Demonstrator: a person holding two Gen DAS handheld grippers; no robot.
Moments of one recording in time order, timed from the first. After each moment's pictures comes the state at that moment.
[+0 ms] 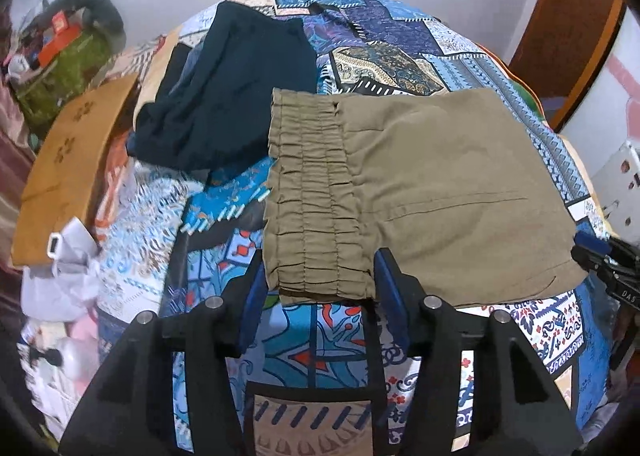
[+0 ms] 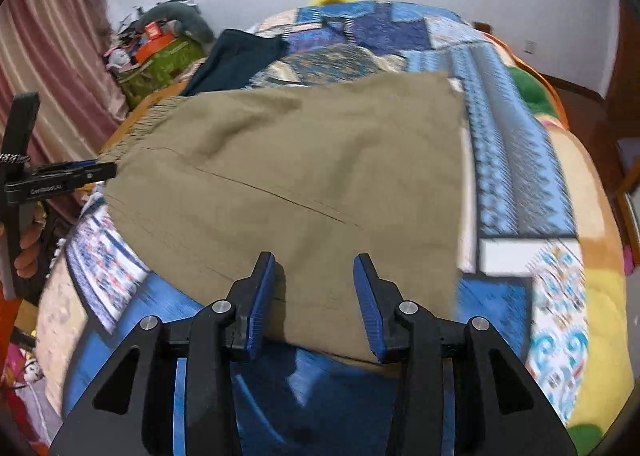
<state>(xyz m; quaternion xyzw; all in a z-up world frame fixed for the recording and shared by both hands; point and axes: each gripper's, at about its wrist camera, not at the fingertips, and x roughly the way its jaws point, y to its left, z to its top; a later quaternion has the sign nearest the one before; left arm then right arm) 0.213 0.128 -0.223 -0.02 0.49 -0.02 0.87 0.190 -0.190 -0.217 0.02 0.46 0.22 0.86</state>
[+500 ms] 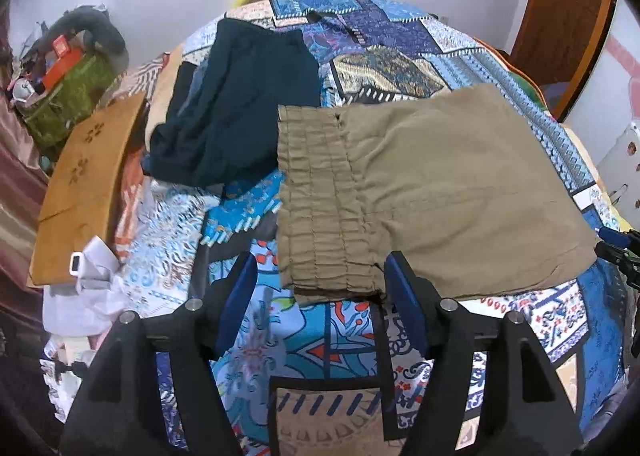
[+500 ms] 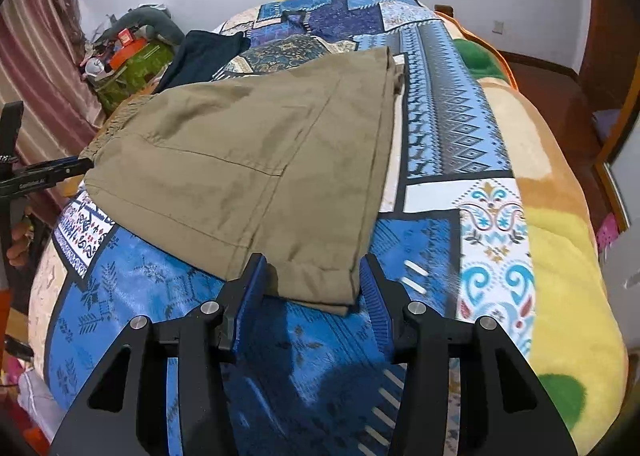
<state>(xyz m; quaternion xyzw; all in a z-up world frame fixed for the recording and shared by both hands) 0.210 0.124 -0.200 0.02 0.49 -0.01 0.87 0.172 -0.227 -0.208 0.03 0.47 0.19 0.86</state>
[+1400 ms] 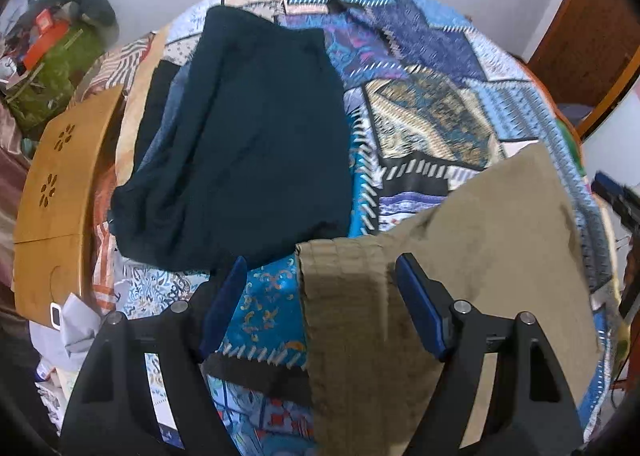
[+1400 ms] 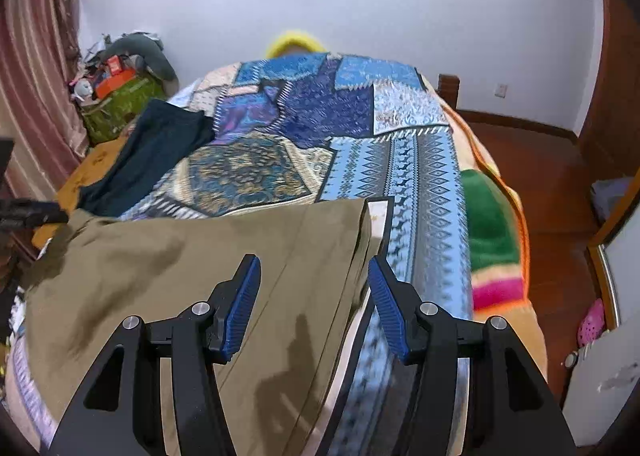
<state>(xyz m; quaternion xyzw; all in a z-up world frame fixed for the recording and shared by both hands) 0.369 0.155 -0.220 -0.02 0.54 -0.01 0.84 0.365 -0.219 -0.182 -0.01 0.41 0.18 0.89</state>
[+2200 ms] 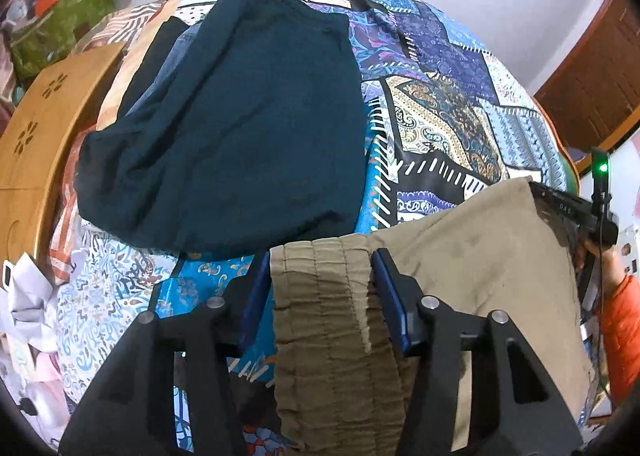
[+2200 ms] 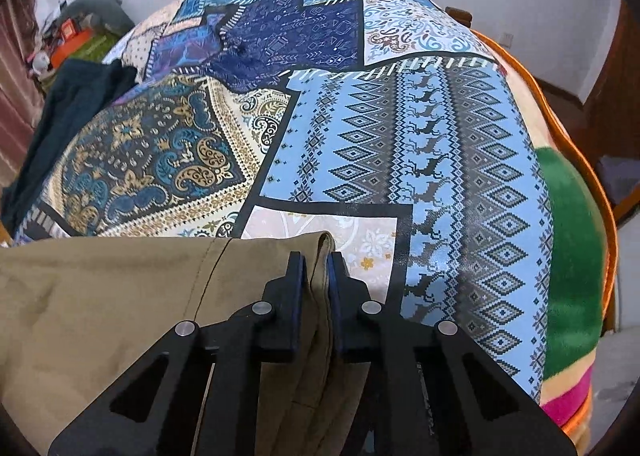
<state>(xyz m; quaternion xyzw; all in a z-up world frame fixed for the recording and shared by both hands) 0.361 0.171 -0.254 -0.10 0.52 0.00 0.85 0.453 -0.197 -0.260 -0.05 0.49 0.15 0.86</state>
